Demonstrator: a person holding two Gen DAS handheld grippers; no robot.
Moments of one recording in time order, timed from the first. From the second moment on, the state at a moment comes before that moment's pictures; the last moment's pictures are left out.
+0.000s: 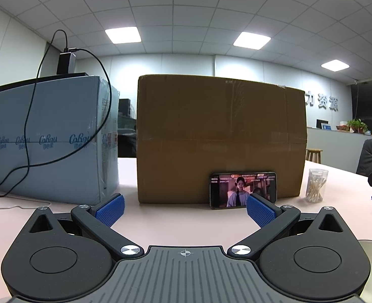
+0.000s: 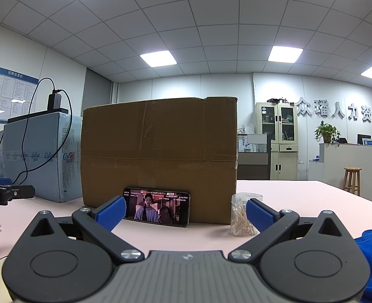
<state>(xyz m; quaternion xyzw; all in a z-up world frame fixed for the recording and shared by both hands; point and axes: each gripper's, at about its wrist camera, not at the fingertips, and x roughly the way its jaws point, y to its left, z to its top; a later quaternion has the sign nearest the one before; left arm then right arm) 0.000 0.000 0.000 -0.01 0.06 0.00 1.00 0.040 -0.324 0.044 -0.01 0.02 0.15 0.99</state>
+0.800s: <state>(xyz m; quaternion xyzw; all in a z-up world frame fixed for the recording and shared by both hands) -0.003 0.001 -0.001 0.00 0.06 0.00 1.00 0.040 -0.323 0.045 -0.01 0.02 0.15 0.99</state>
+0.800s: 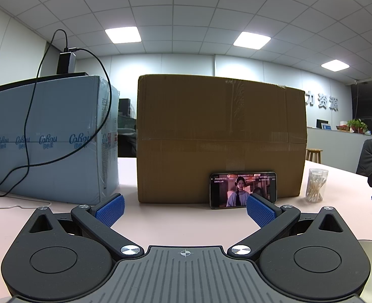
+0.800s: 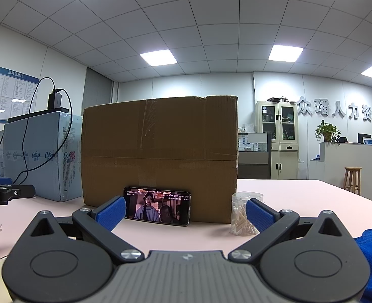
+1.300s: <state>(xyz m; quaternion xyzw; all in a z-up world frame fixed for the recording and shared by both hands) -0.003 0.003 -0.001 0.00 0.06 0.00 1.00 0.040 -0.324 0.044 -0.01 0.03 0.15 0.99</state>
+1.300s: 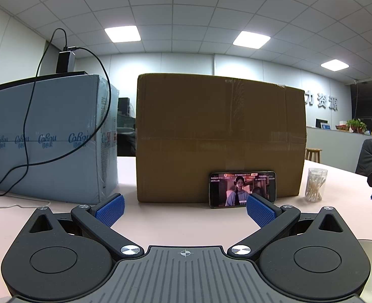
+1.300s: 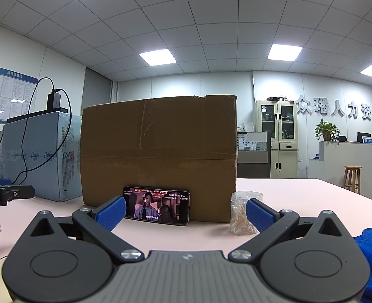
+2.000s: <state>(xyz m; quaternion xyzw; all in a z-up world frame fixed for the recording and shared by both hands) 0.000 0.001 -0.001 0.00 0.06 -0.01 1.00 0.039 -0.324 0.044 -0.01 0.03 0.15 0.99</state>
